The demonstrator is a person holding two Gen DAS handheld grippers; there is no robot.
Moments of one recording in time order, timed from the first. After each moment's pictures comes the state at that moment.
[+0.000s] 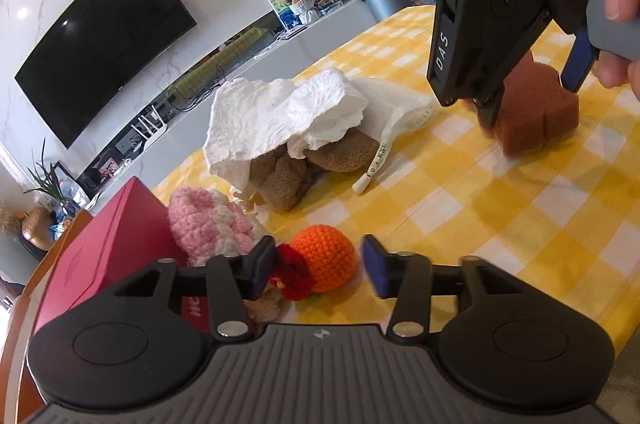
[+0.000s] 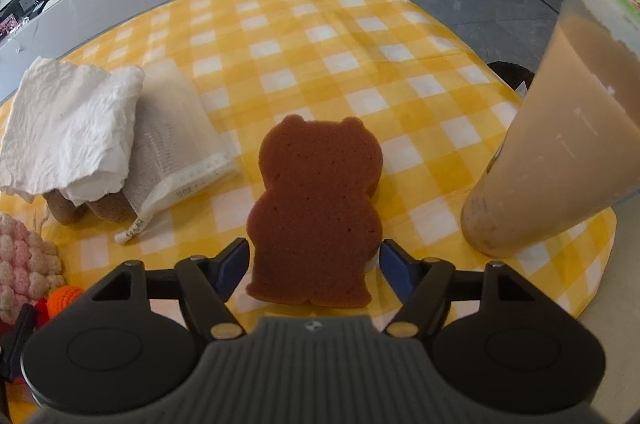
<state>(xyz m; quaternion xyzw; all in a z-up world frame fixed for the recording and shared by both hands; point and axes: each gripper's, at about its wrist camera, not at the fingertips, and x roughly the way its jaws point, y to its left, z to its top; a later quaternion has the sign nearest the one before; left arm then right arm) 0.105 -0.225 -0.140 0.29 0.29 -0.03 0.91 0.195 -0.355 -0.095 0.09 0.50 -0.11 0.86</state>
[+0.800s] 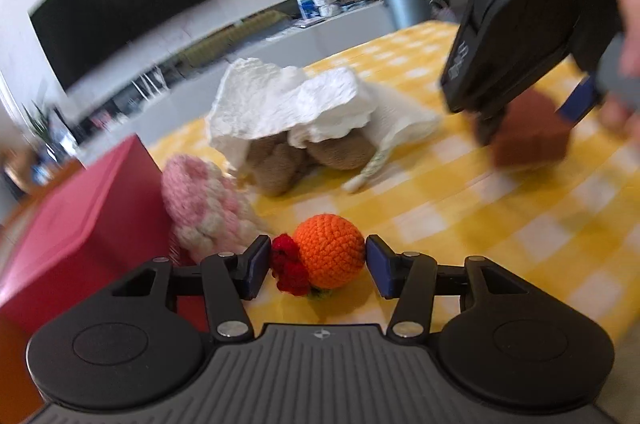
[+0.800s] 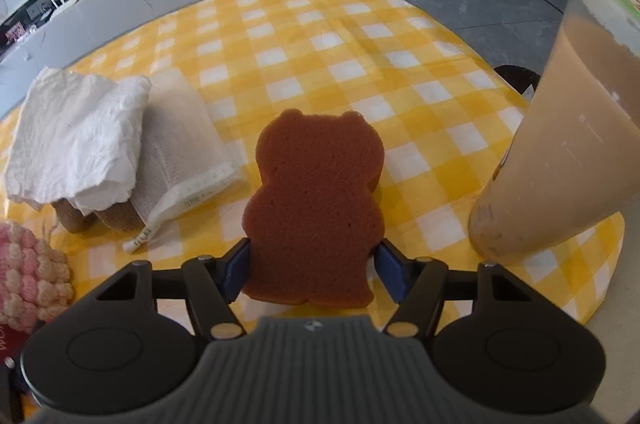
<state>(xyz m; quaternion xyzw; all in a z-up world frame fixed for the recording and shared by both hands) 0.097 -0.216 -0.129 0.17 0.31 -0.03 0.93 0.191 -0.354 -0.089 0.10 0.48 -0.09 0.87</state>
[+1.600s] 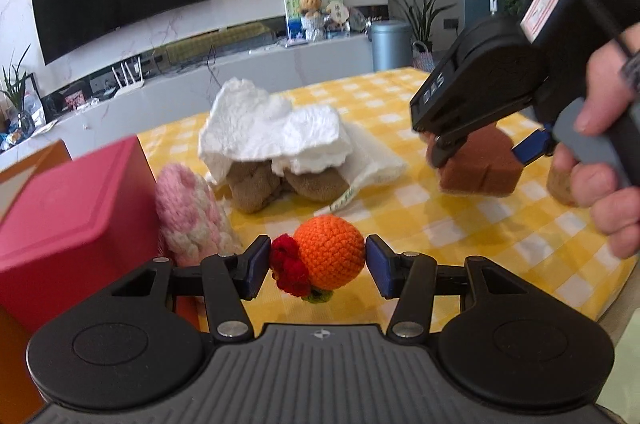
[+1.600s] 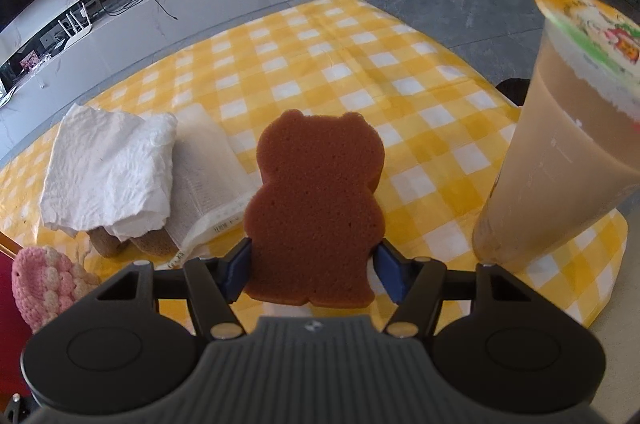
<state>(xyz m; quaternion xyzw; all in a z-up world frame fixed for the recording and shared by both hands) 0.079 -0.207 -0.099 0.09 0.29 -0.07 0.95 0.179 -0.353 -0.067 0.13 0.44 -0.08 0.88</state>
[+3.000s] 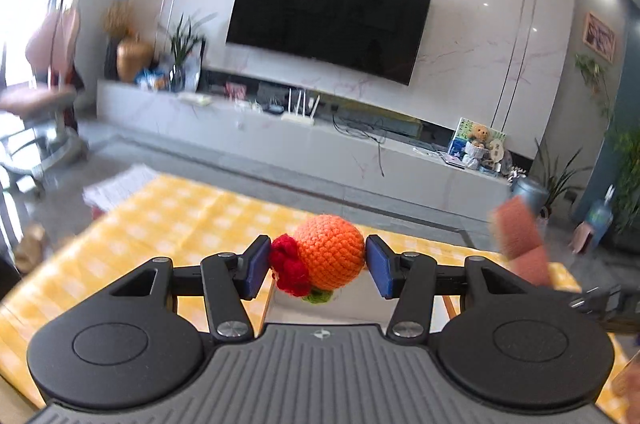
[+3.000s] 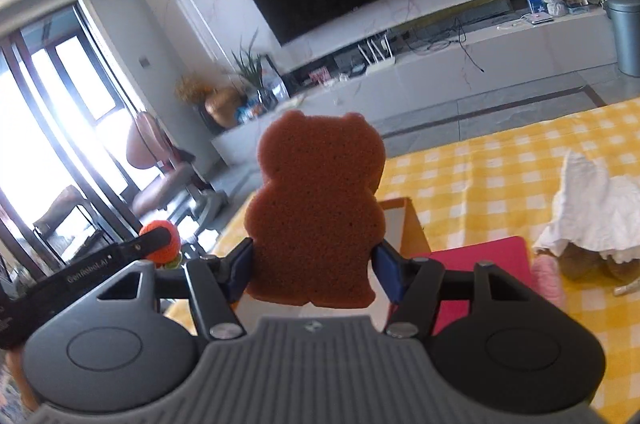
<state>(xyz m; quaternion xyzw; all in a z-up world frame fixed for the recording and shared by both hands) 0.039 0.156 0.049 -0.14 0.19 0.09 0.97 0.111 -0.091 0.055 0.16 0.31 0.32 0.88</state>
